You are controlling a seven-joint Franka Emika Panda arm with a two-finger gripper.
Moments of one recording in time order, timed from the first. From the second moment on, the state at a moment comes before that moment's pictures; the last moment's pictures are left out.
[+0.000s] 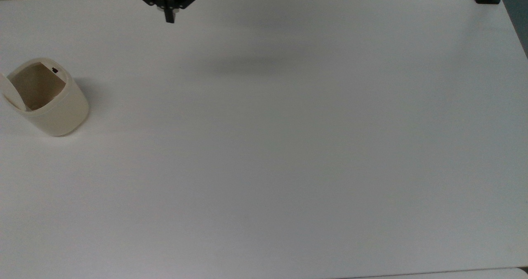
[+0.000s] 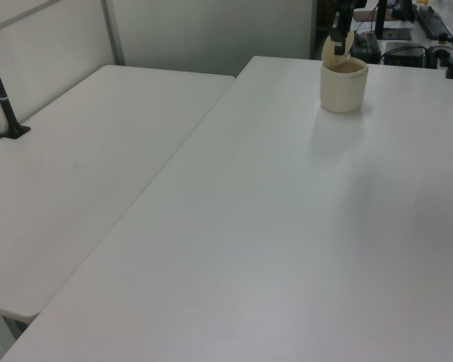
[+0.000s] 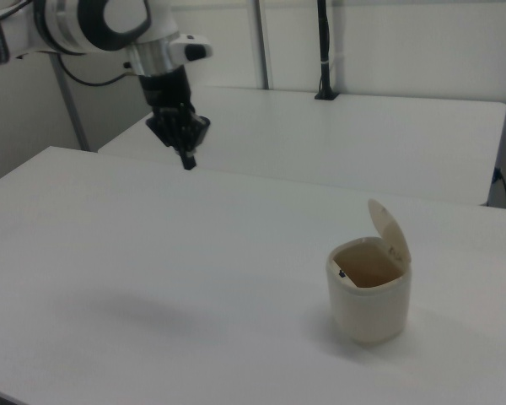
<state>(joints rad) 0.03 0.10 -0.10 -1.50 -0.08 1.61 -0.03</state>
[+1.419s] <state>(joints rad) -0.39 0.25 -0.13 -1.47 -0.08 2.29 0.07</state>
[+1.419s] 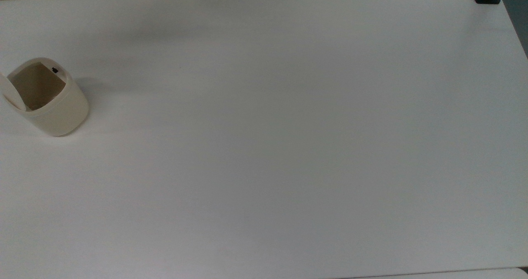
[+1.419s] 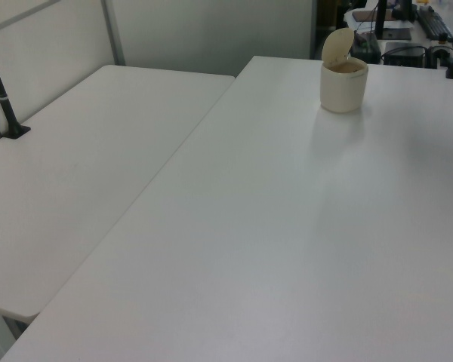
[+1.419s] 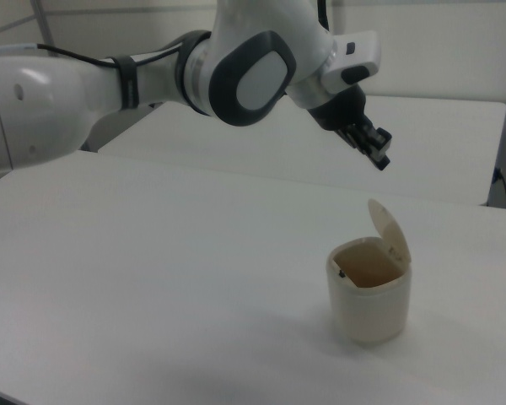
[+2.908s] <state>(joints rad) -0.41 0.36 -0.14 -1.48 -0.08 2.16 0.06</state>
